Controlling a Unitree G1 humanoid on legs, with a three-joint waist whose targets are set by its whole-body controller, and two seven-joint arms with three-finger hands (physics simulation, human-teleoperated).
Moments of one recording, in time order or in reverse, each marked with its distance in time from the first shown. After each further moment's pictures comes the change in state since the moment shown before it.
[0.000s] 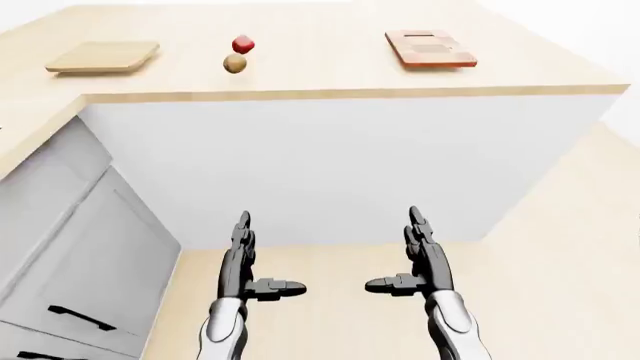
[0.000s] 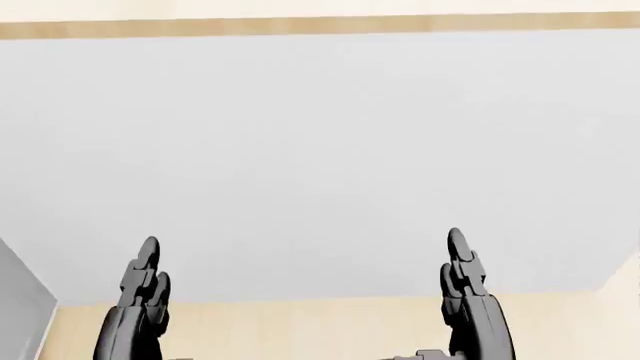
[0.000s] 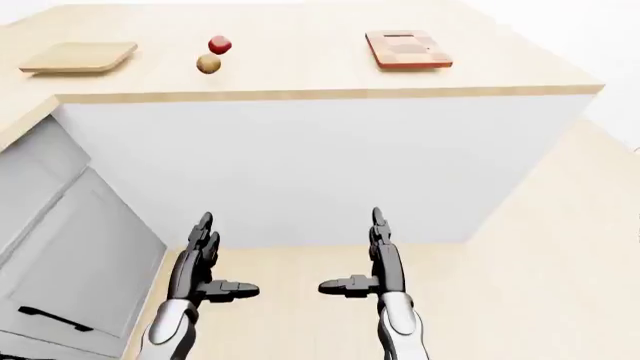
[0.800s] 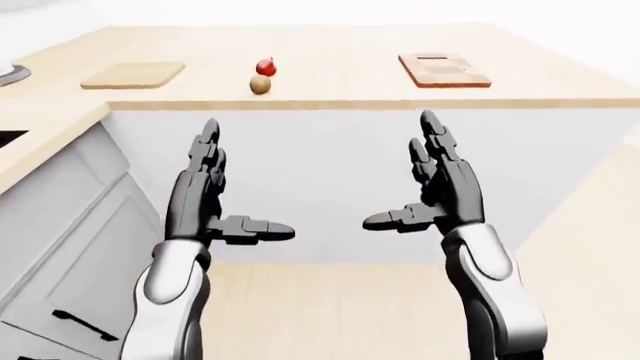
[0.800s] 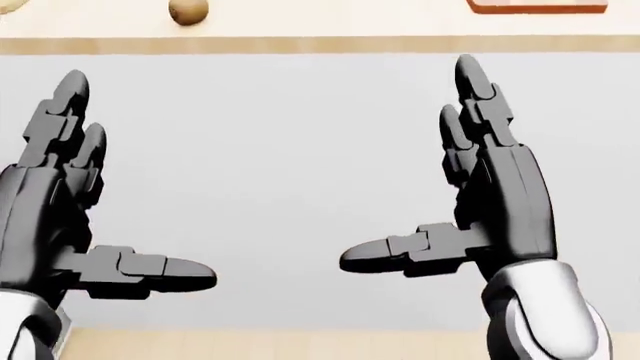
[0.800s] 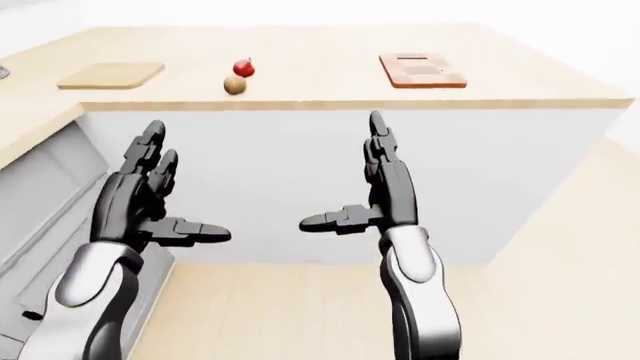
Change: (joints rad) left arm -0.249 0.087 0.062 -0.781 0.075 0.739 -0.061; right arm -0.275 -0.030 0.005 -0.644 0.037 0.577 -0.020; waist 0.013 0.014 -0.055
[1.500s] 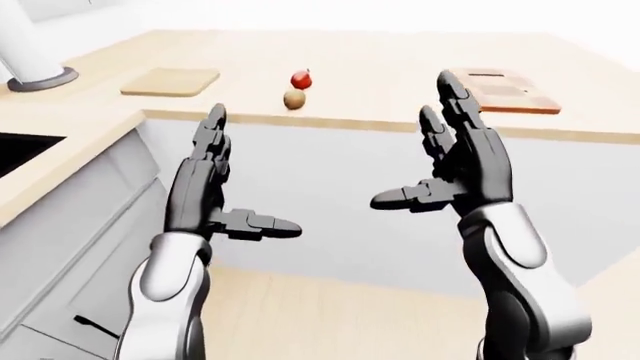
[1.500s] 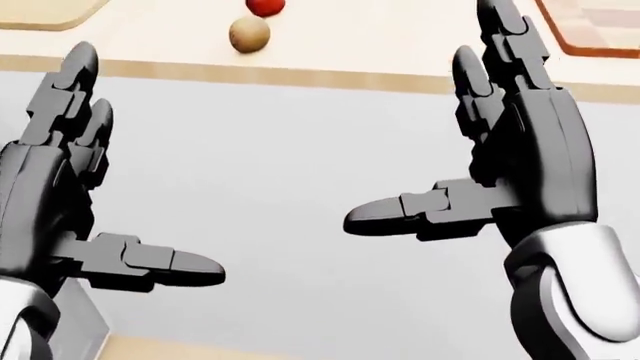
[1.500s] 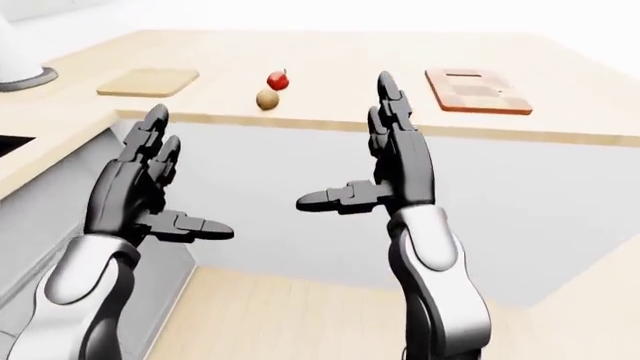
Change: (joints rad) left arm -0.068 -0.001 -0.030 -0.074 0.073 0.090 -0.062; right arm -0.149 -0.043 -0.051 -0.150 0.111 0.200 -0.060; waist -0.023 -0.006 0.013
